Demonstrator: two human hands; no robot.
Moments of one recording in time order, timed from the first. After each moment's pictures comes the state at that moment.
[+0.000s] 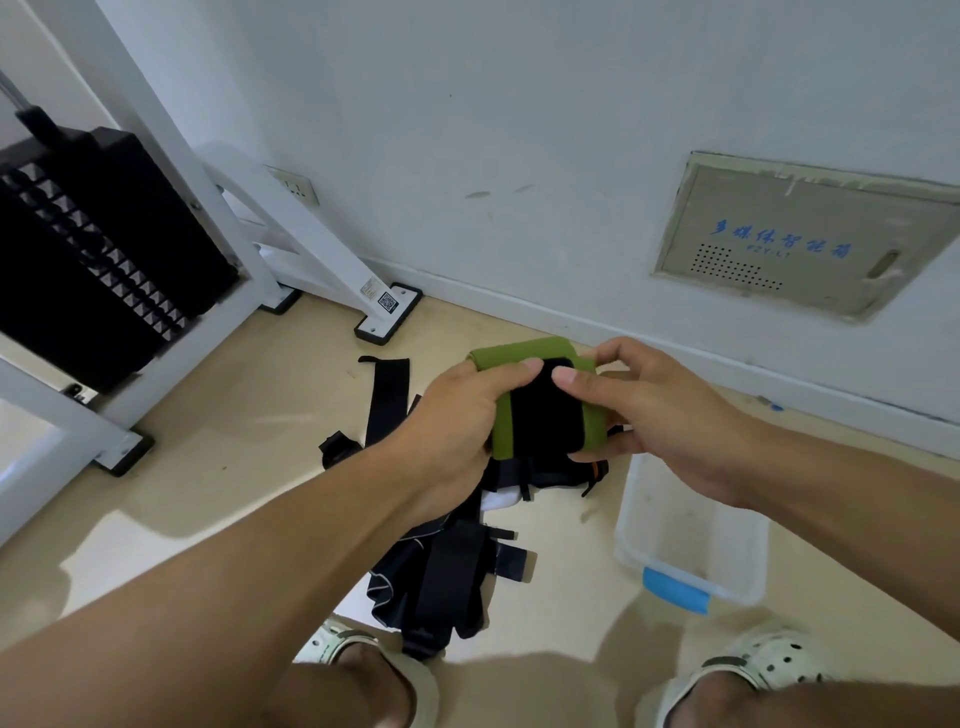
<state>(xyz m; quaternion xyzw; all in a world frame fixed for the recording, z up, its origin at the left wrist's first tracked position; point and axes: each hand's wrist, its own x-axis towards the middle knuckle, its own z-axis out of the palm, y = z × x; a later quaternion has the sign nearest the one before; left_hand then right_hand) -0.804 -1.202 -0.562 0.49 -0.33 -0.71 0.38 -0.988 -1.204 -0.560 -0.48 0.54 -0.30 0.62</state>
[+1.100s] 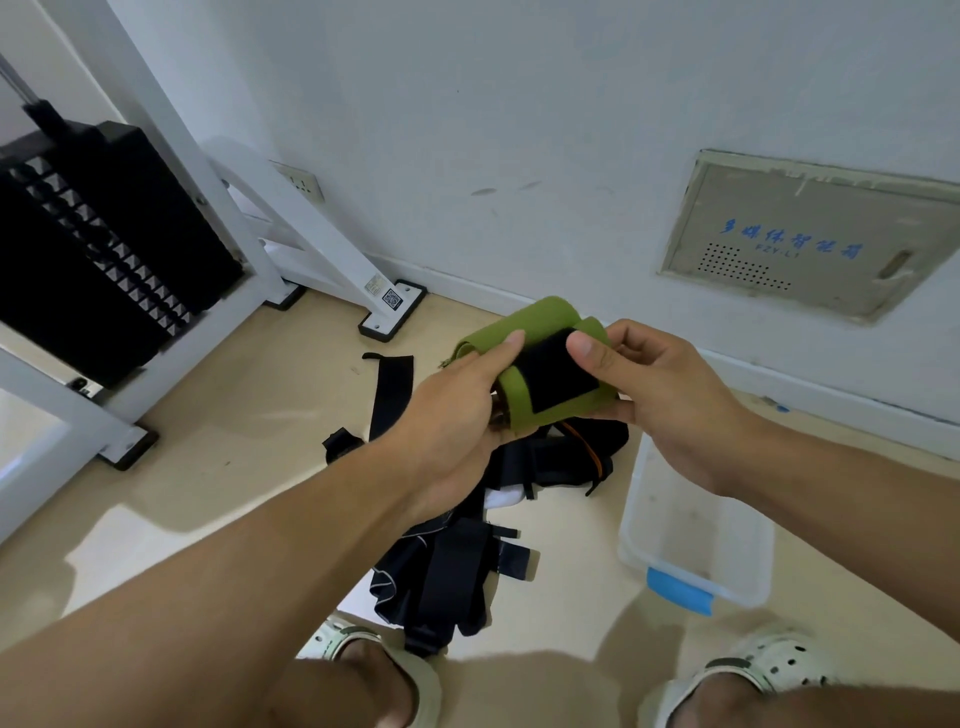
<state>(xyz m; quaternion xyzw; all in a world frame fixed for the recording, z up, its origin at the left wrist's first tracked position) -0.799 -1.204 -0.561 0.50 -0.34 -0.69 0.40 -0.982 -1.212 -0.565 -0.48 0.48 -0.42 0.60</state>
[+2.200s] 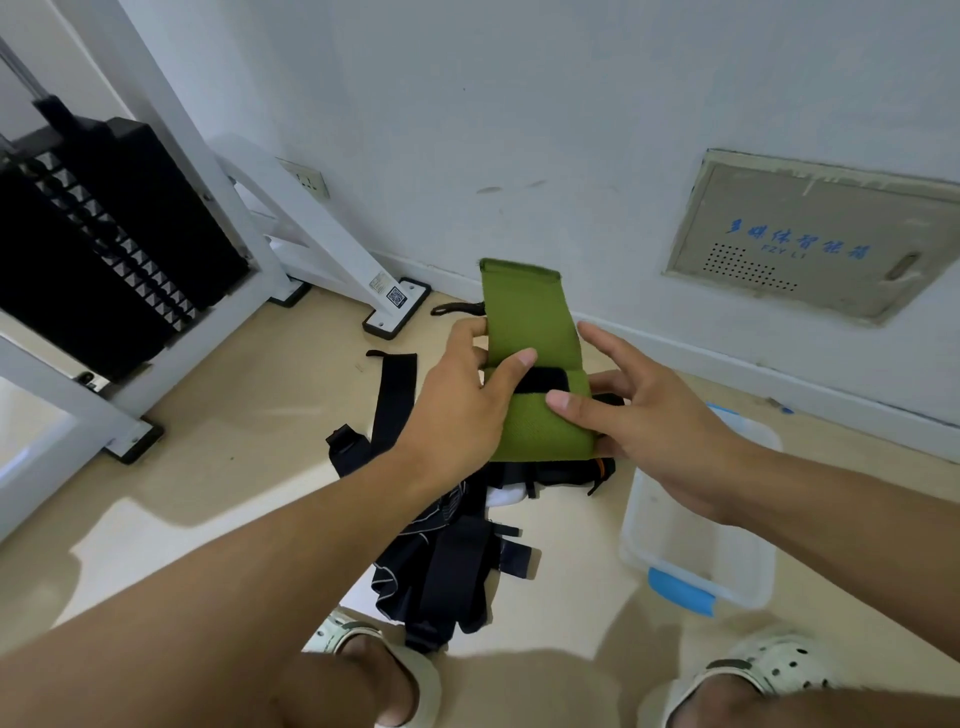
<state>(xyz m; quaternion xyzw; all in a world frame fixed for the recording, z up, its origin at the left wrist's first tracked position) -0.794 -1.213 -0.582 0.60 -0.56 -0.43 0.38 -0.976 -1.199 -0.576 -0.49 0.51 -0.37 0.61</state>
